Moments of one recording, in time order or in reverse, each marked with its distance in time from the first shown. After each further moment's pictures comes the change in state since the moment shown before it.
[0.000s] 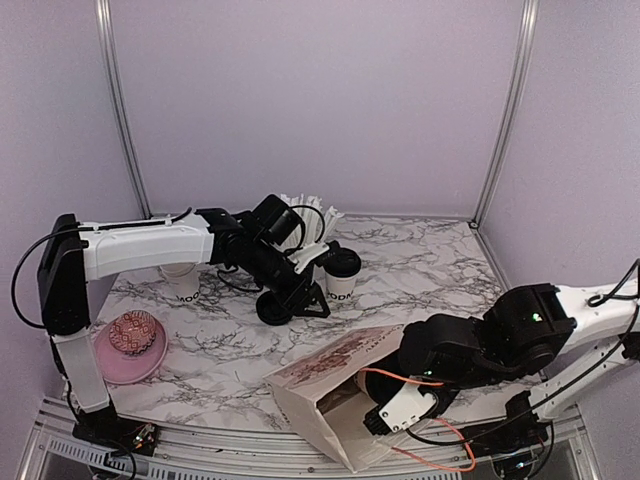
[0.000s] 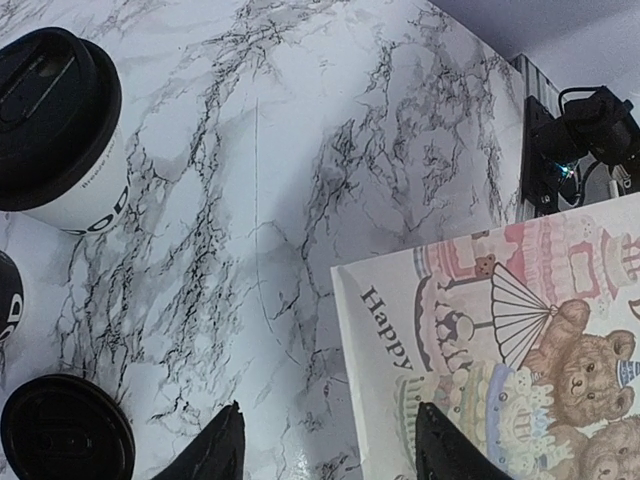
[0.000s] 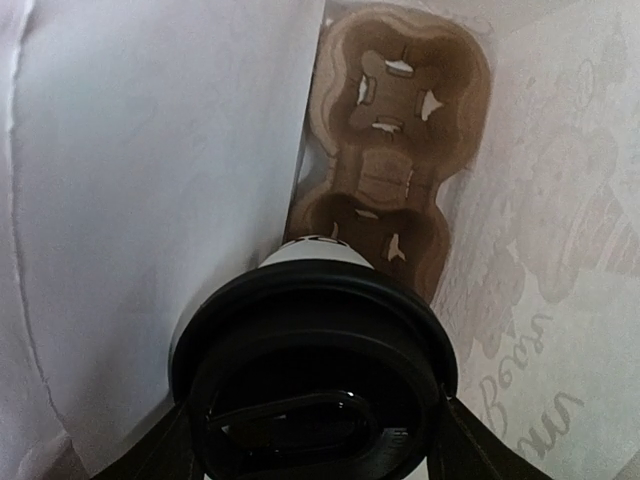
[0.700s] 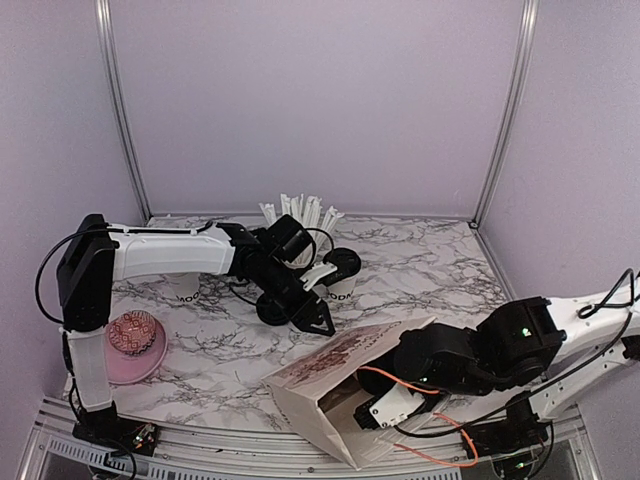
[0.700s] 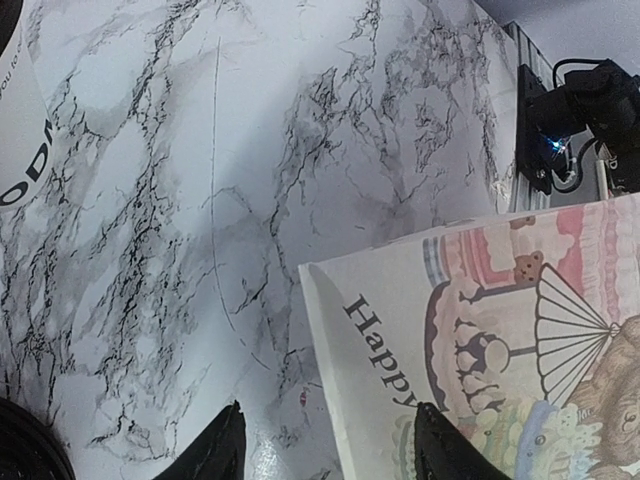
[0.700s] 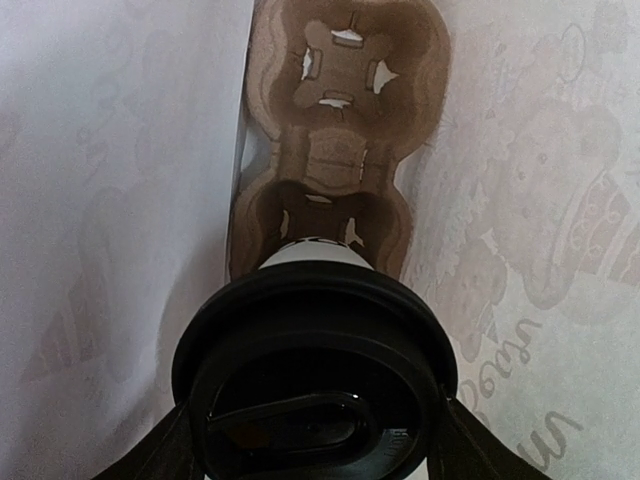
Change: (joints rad) left arm -0.014 0.119 0.000 0.016 0.091 -0.017; right arm 0.000 -0.012 -0.099 0.171 0.141 -0.049
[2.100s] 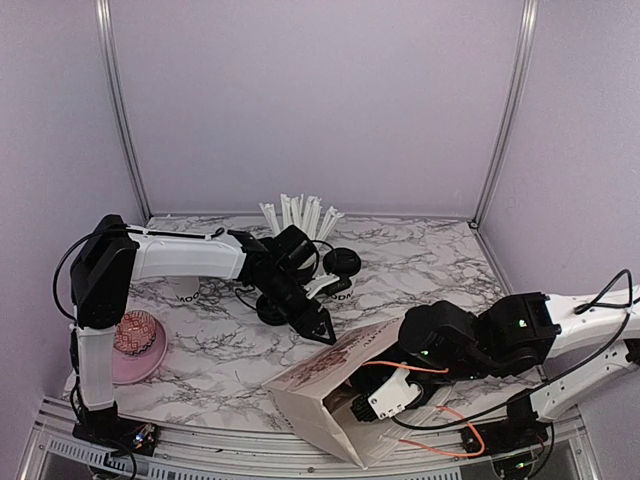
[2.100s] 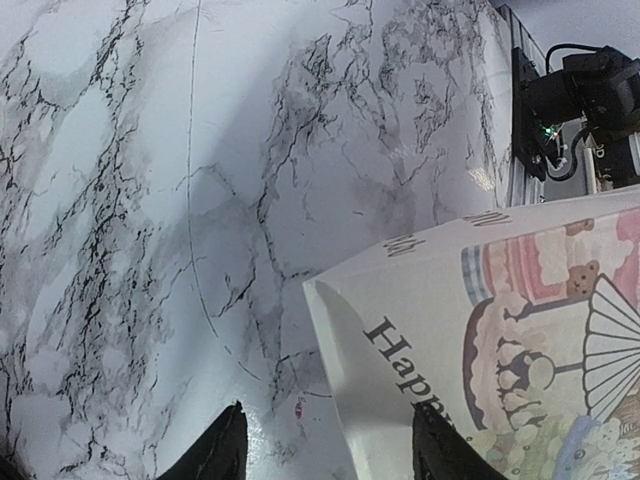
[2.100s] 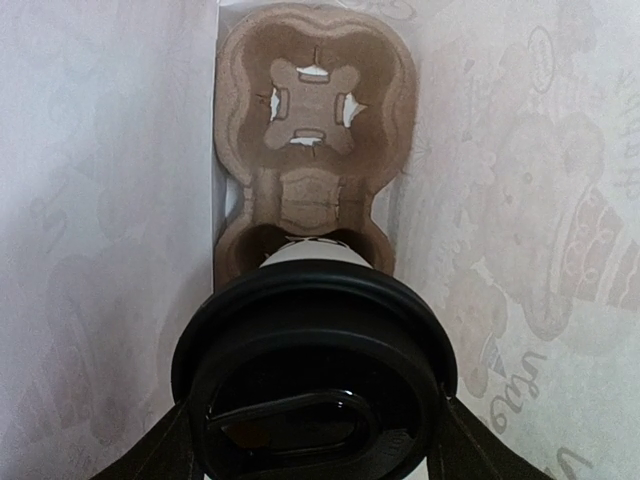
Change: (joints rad) left arm 0.013 0.080 0.012 0.006 0.082 0.011; right arm -0.121 -0.039 -0.072 0.155 -0.187 -0.075
